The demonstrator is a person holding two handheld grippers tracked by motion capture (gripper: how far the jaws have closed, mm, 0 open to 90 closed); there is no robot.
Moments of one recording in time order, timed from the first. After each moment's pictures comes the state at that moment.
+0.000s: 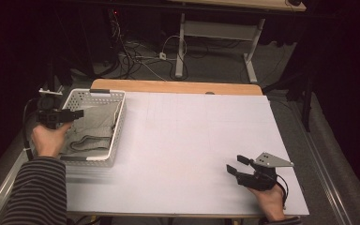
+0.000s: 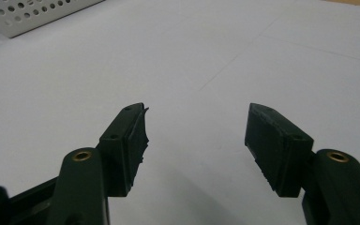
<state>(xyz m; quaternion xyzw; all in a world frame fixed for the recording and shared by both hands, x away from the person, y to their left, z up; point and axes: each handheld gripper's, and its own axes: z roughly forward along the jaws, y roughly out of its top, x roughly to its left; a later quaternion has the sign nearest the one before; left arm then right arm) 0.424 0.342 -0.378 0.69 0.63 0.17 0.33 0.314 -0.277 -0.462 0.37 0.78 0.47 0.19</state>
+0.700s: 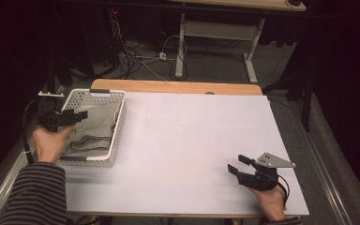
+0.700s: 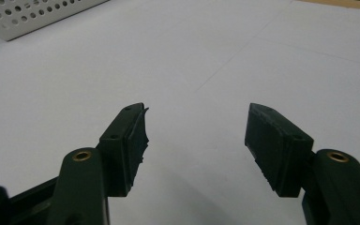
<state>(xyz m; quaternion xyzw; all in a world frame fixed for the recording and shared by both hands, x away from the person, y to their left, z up) 0.405 0.330 -0.368 0.70 0.59 0.17 0.36 0.313 -0.279 -0.461 0.38 0.77 0.47 0.19</state>
